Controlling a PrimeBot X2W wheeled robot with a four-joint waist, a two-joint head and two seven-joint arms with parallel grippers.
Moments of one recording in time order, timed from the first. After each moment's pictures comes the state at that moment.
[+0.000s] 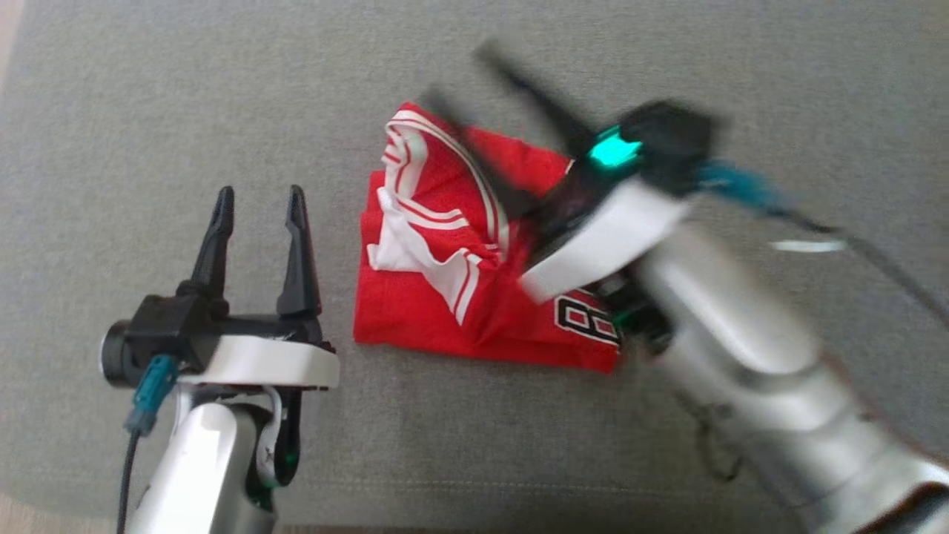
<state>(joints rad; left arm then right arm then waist) -0.19 0.14 -0.30 0.01 -0.27 0.21 -0.26 -0.74 -0.10 0.77 0.31 0.60 0.13 -0.15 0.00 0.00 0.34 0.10</state>
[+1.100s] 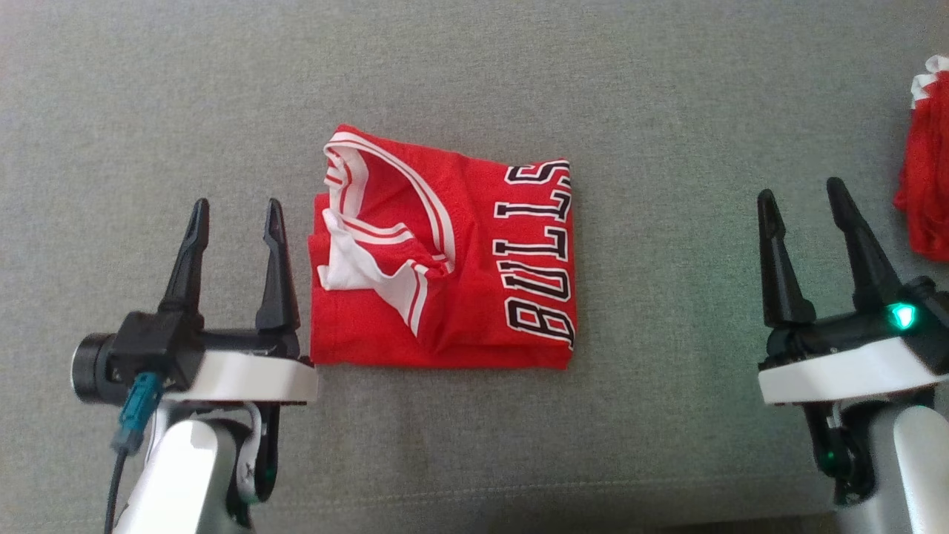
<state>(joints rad) -0.15 0.18 -0.28 -0.03 -0.22 0.23 -0.25 -0.09 -0.13 0.04 -0.11 0.20 0.13 -0.06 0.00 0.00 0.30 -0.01</state>
